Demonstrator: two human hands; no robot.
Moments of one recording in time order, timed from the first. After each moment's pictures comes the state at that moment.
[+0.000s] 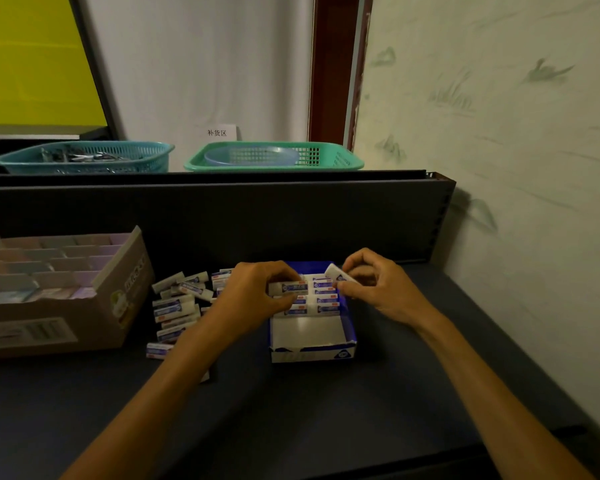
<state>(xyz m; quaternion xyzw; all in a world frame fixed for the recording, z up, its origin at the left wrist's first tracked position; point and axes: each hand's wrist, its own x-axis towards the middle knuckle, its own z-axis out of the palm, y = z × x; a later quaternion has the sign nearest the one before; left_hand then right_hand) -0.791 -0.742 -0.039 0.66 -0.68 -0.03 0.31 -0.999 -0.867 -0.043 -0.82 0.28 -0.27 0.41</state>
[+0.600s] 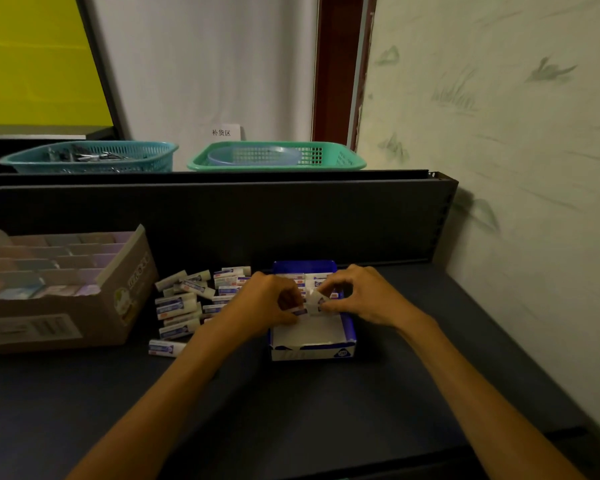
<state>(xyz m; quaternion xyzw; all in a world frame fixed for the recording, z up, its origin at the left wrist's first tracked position) -0.795 -0.760 -0.056 0.70 -0.69 -0.08 0.18 -0.976 -0.862 -0.044 -0.92 0.29 -0.13 0.23</state>
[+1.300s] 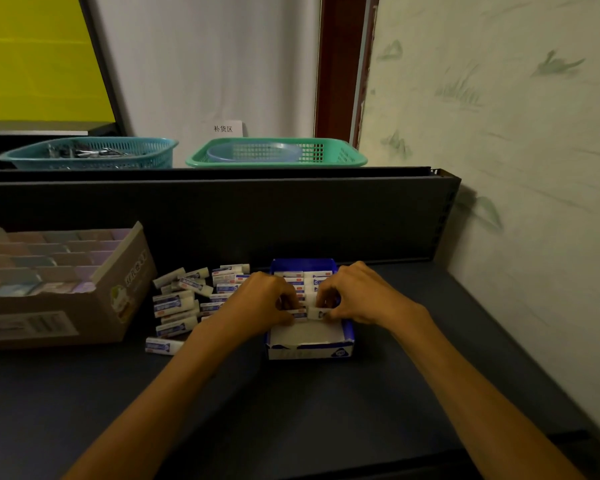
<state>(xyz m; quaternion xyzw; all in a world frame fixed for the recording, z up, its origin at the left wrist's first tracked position) -0.795 -0.762 -0.056 0.71 -0.69 -0.06 0.12 -0.966 -0.859 -0.039 -0.95 0.30 -0.01 0.06</state>
